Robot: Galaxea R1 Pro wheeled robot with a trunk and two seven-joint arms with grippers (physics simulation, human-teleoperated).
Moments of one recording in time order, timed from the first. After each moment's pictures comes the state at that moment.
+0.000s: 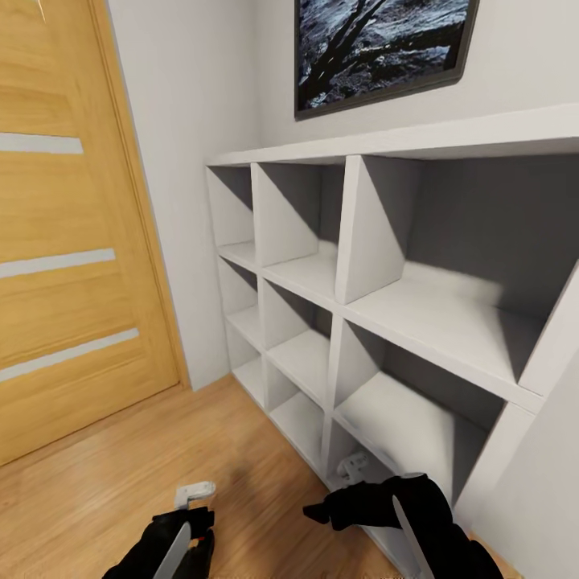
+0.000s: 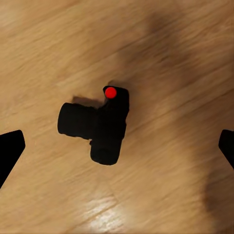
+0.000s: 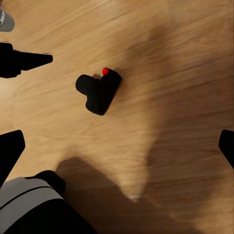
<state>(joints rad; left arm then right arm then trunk) -0.34 -0.02 -0.10 -0.77 0.29 0.48 0.31 -0.23 0.00 0.15 -1.39 0.08 0.95 0.67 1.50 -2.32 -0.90</state>
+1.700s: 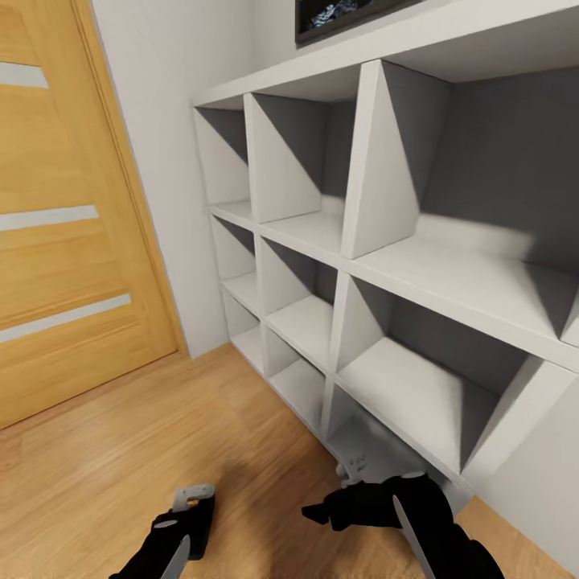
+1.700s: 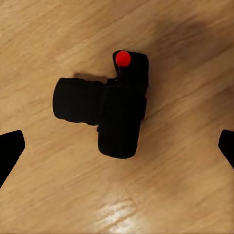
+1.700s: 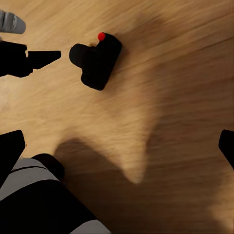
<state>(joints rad) -0.34 -0.02 -0.11 -0.70 0.21 0.31 0.29 -0.23 -0.01 0.16 -1.39 0.07 0.95 0.69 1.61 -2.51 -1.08</state>
